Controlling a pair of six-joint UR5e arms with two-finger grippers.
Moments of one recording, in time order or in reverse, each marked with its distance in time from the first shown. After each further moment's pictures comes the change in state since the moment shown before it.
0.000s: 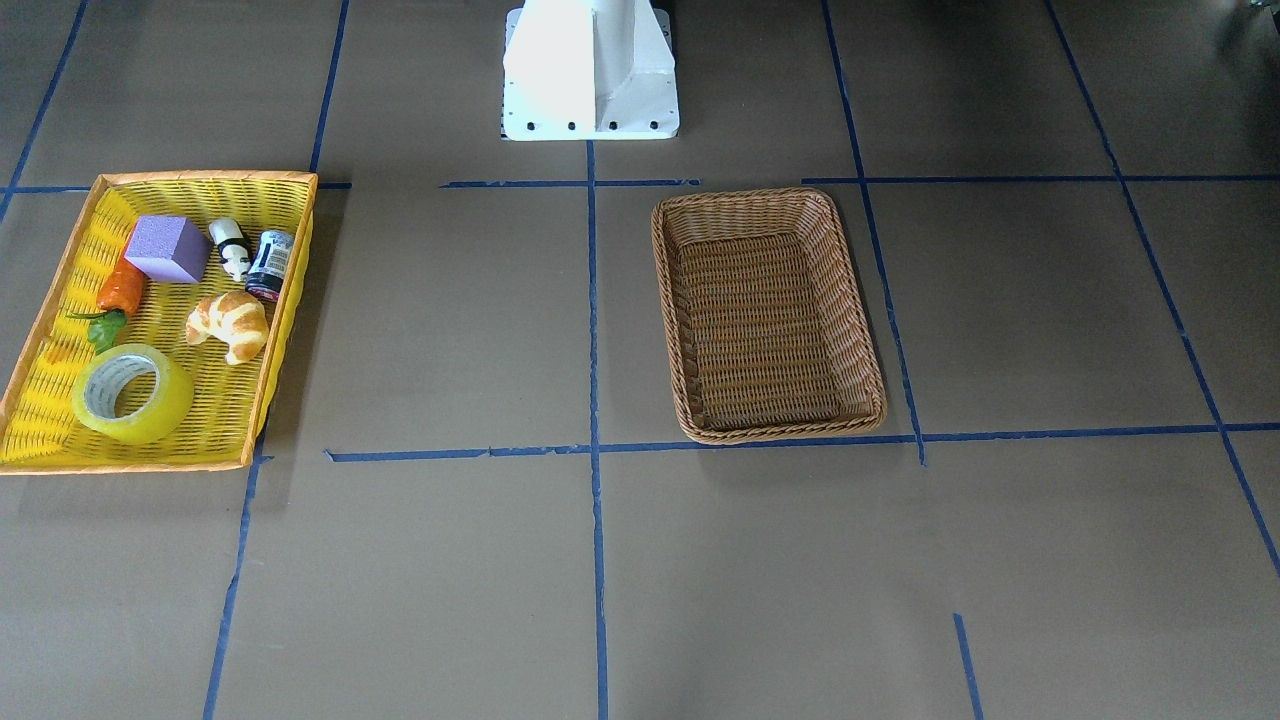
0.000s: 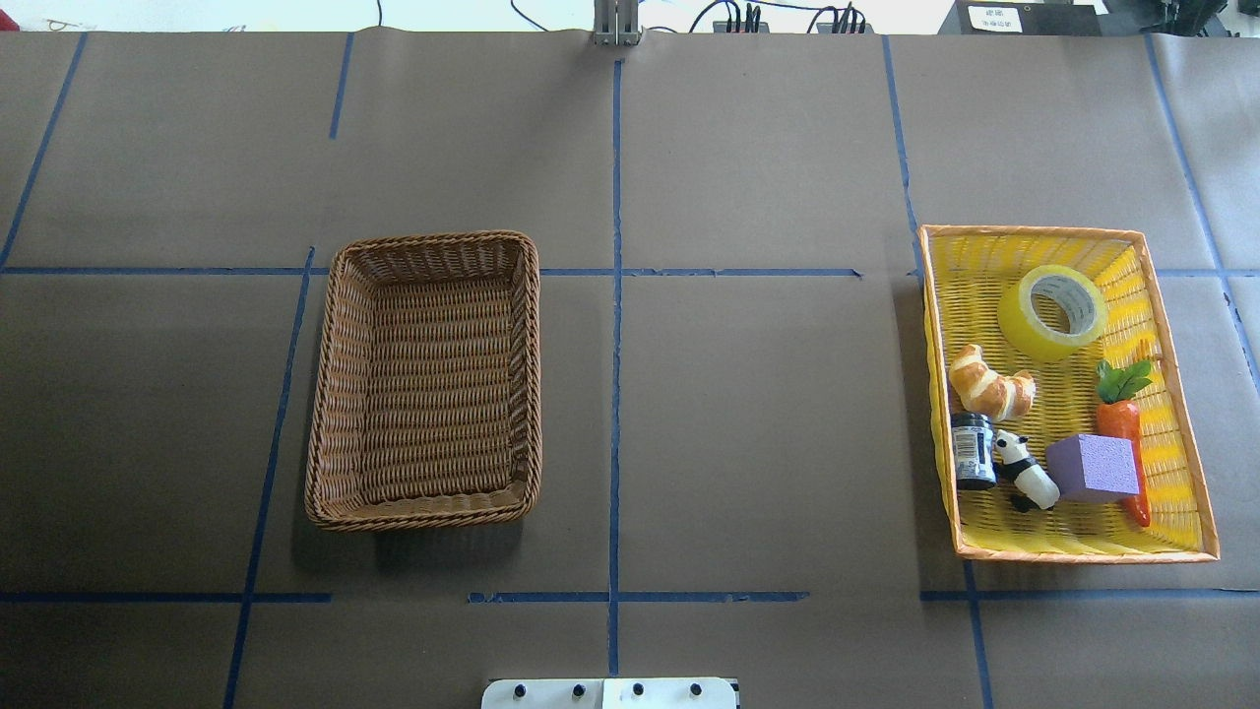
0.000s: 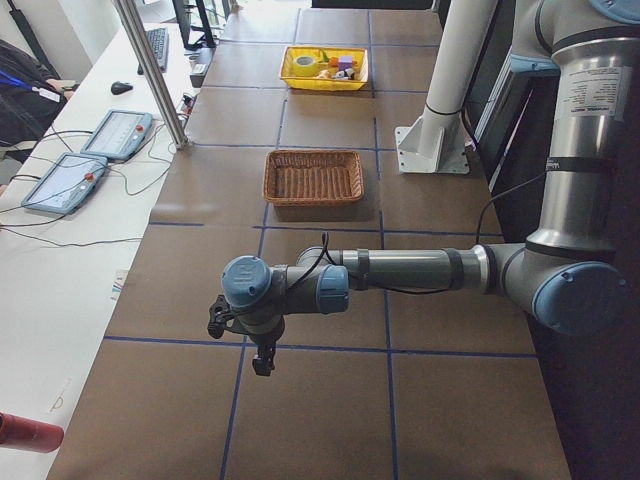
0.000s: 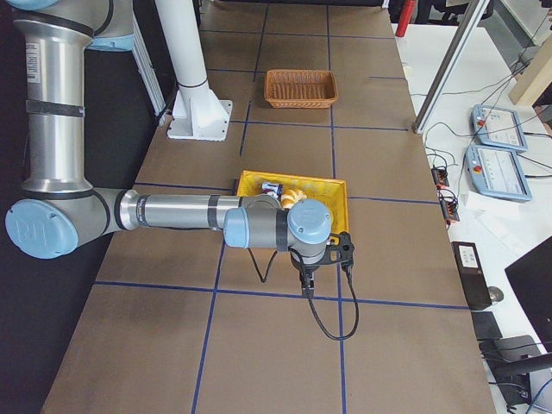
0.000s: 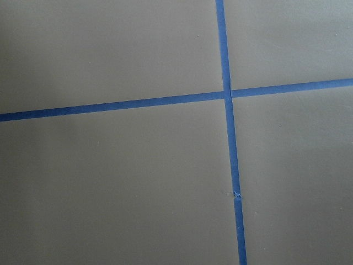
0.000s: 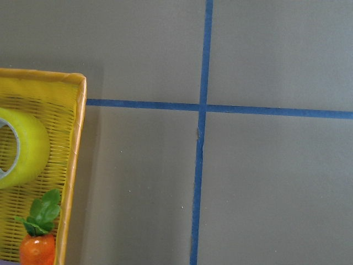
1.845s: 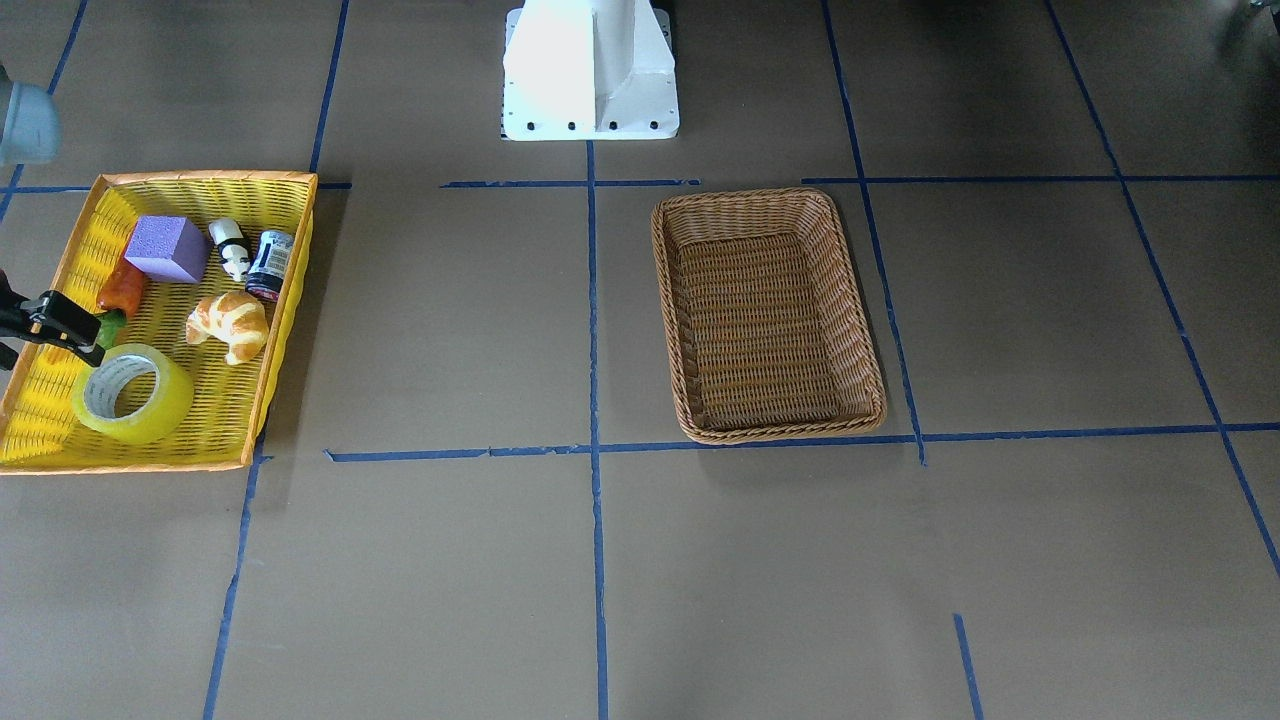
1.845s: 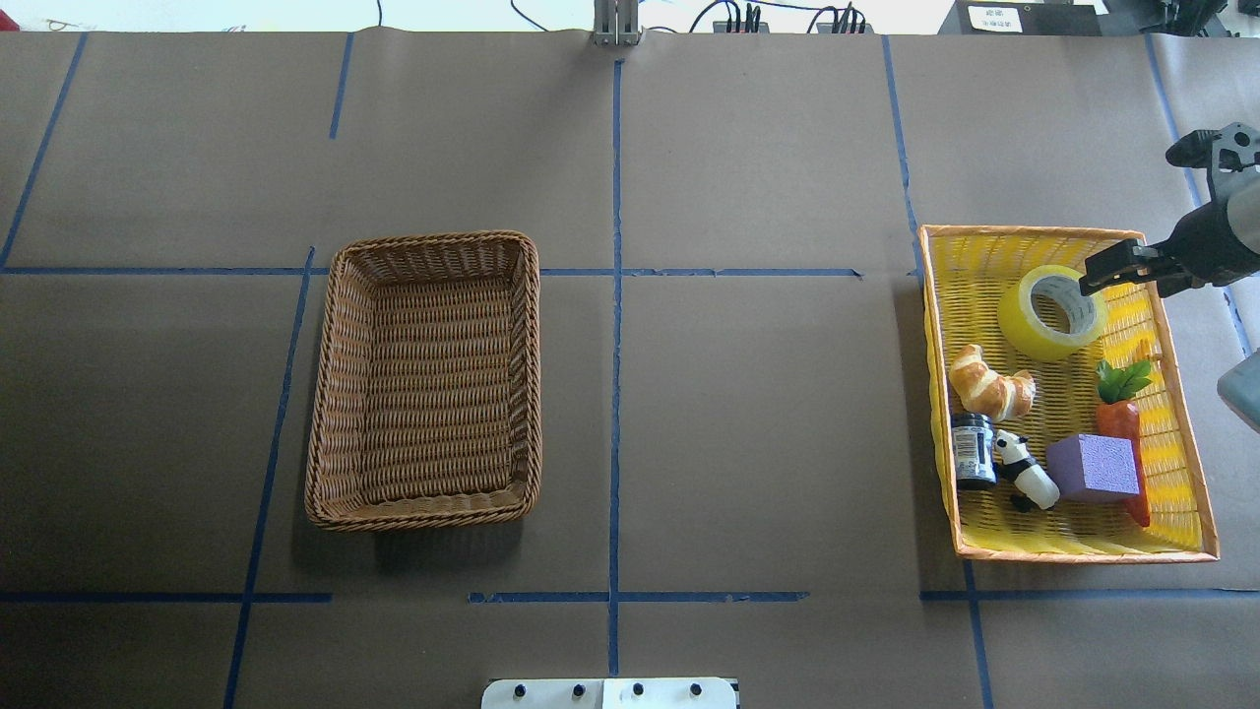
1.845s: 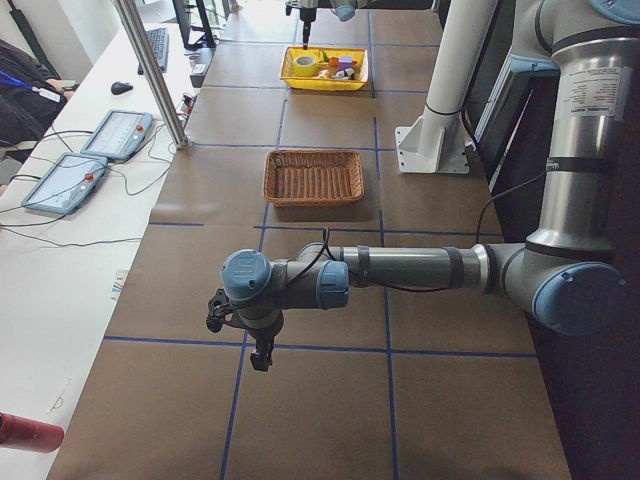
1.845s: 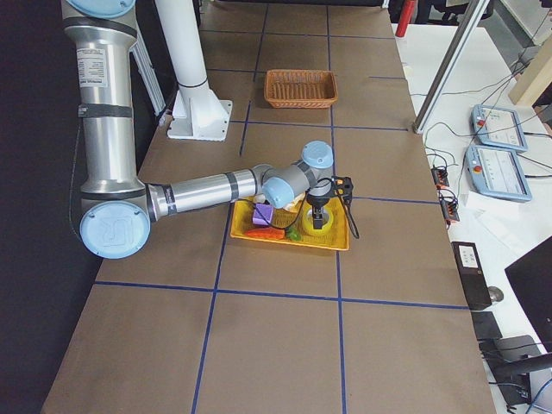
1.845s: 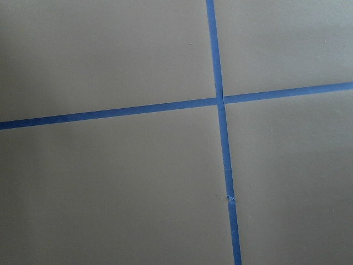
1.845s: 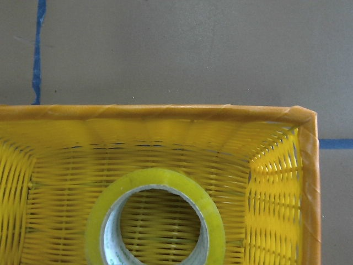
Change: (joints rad) left arm 0.000 -0.001 -0.021 0.000 -0.003 -0.002; right arm -0.515 0.107 0.011 0.382 -0.237 0.759
